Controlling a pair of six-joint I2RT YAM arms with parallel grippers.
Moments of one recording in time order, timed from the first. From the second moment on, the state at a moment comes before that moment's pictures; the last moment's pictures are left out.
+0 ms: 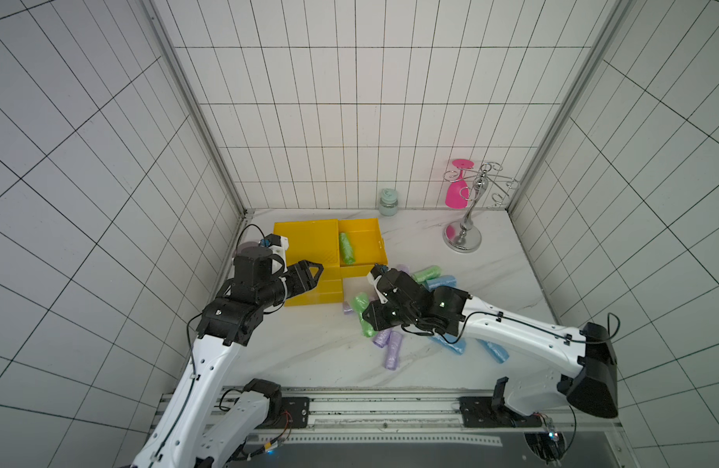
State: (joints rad) left arm -0.22 0.89 1.07 -0.75 0.34 -0.63; right arm 1.05 1.41 1.22 -0.63 -0.02 0.71
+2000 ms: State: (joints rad) left arm 0.03 1.11 1.22 -0.60 0.61 -0.64; right arm 0.71 2.25 2.40 -1.05 -0.26 0.50
